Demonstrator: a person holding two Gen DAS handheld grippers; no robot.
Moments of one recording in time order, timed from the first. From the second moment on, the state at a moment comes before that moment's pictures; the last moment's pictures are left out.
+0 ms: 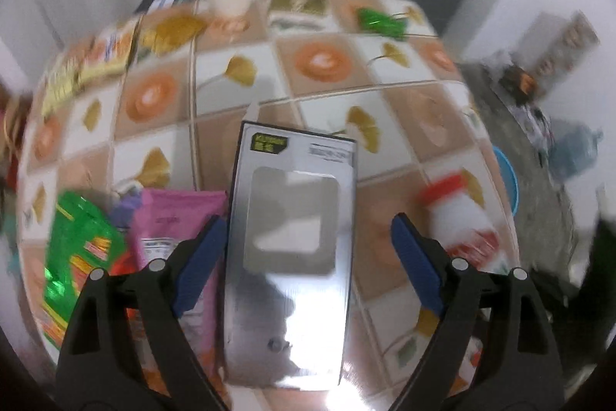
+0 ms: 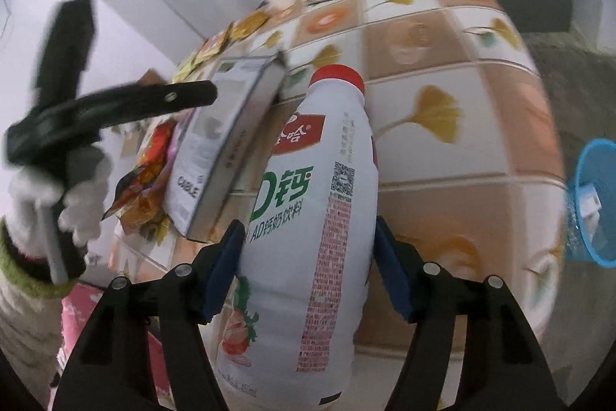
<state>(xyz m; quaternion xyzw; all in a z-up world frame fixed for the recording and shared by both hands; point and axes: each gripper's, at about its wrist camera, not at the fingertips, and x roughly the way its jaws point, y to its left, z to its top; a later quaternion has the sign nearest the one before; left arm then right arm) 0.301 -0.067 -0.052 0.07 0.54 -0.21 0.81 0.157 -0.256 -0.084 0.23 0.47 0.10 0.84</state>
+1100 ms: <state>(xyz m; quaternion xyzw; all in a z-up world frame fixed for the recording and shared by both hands) 0.189 -0.139 -0.064 0.22 0.47 -0.28 0.81 0.108 -0.302 -0.089 0.28 0.43 0.07 0.85</state>
